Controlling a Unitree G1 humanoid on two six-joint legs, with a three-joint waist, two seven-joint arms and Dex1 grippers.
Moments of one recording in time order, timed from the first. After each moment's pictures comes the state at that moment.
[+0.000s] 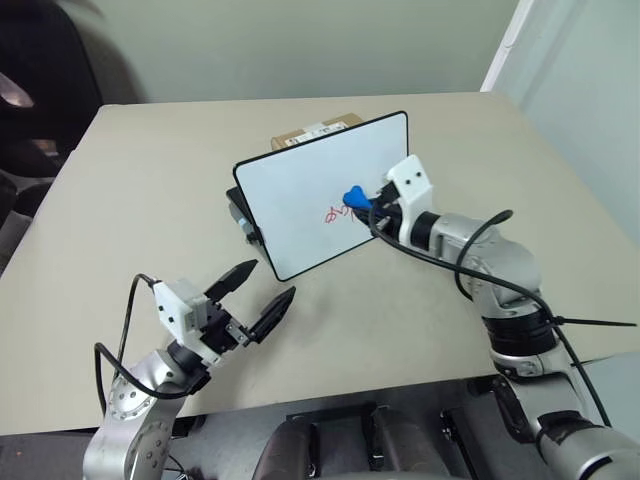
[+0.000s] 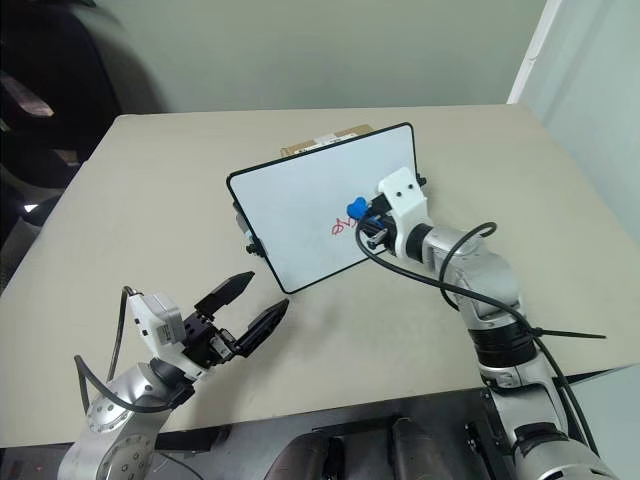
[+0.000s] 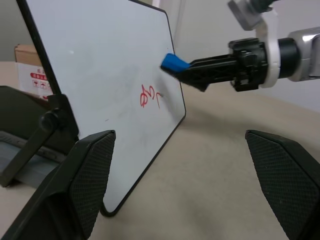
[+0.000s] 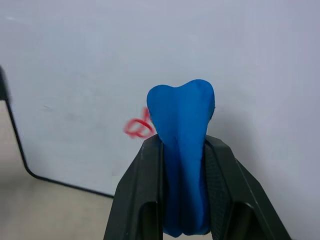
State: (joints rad) left arm 0.23 0.42 0.18 -0.52 -0.62 0.17 -0.65; right arm -0.73 -0.30 0.17 -0.12 0.28 0.87 0.46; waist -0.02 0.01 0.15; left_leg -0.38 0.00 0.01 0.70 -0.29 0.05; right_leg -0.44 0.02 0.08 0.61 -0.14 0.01
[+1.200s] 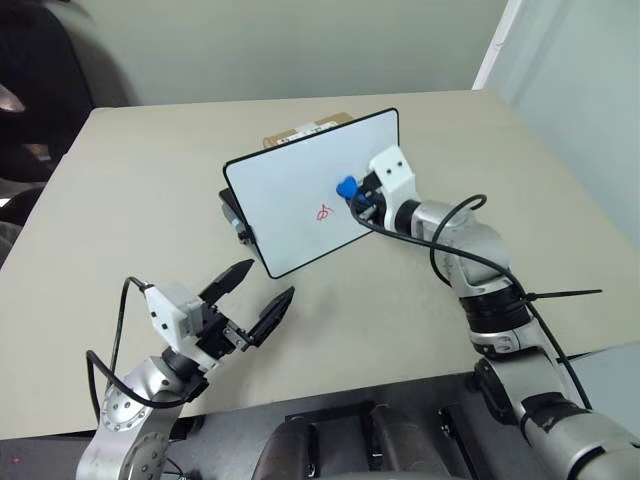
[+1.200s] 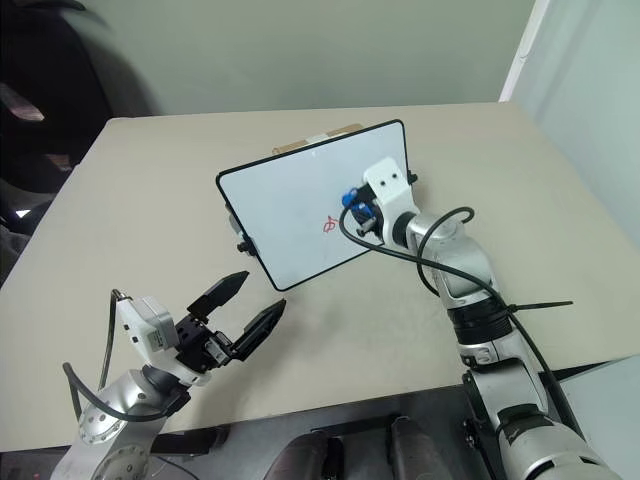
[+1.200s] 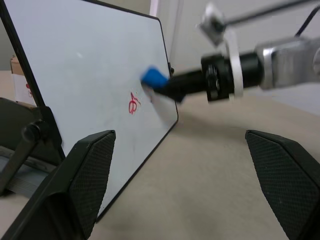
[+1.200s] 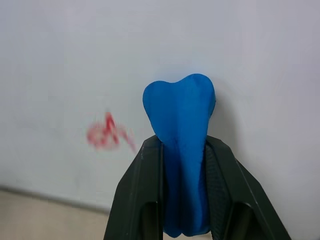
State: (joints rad) left arm 0.27 0.41 0.19 -0.59 -0.63 0.16 -0.61; right arm -0.85 -0.24 0.16 0.05 0.16 0.80 0.46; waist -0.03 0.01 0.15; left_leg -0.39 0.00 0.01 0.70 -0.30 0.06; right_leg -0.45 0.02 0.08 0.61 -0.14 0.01
